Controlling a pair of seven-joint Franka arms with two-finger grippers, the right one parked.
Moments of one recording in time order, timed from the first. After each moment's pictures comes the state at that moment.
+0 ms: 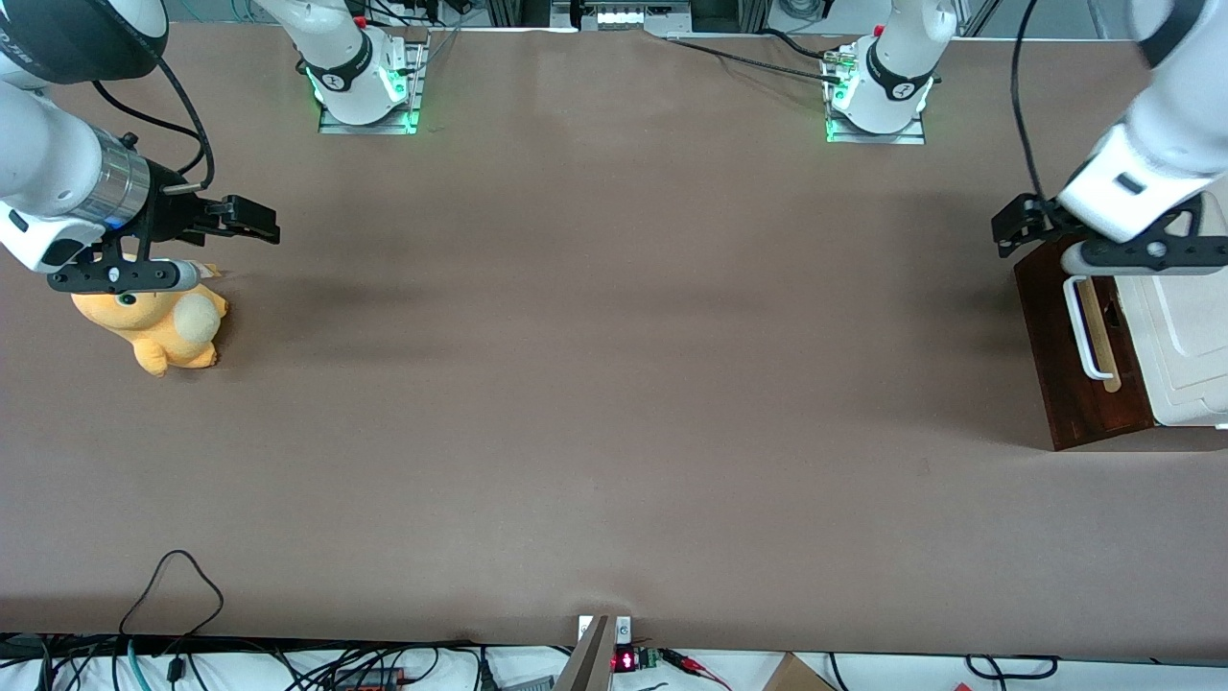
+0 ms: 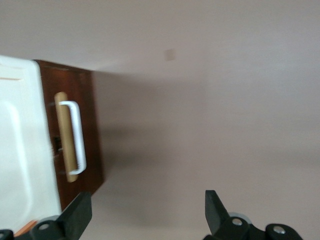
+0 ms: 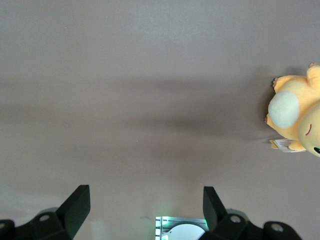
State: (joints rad) arm 0.00 -0.02 -0.15 -1.74 0.20 1.65 -0.16
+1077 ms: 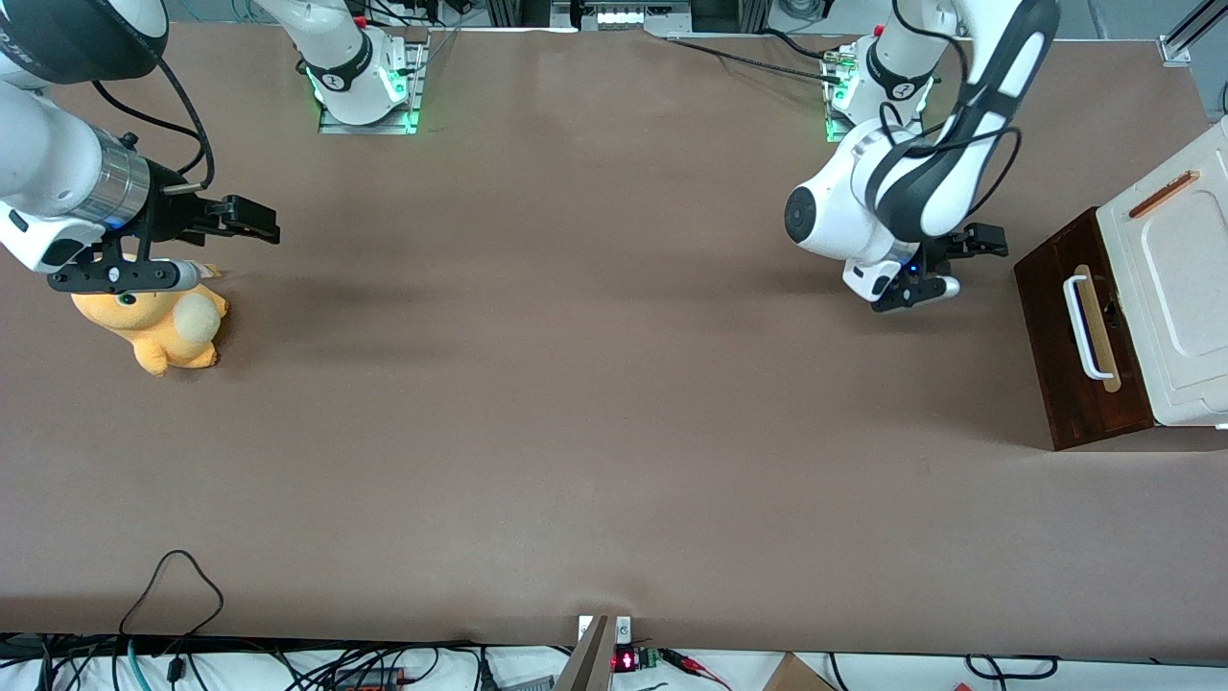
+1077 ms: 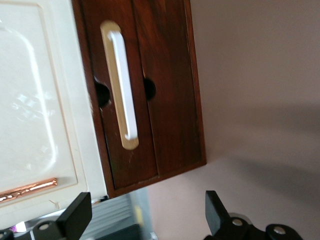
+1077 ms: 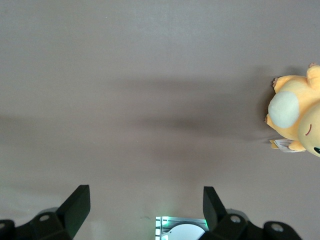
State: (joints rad) arm 0.00 0.23 -0.44 -2.30 0.98 1.57 -0.90
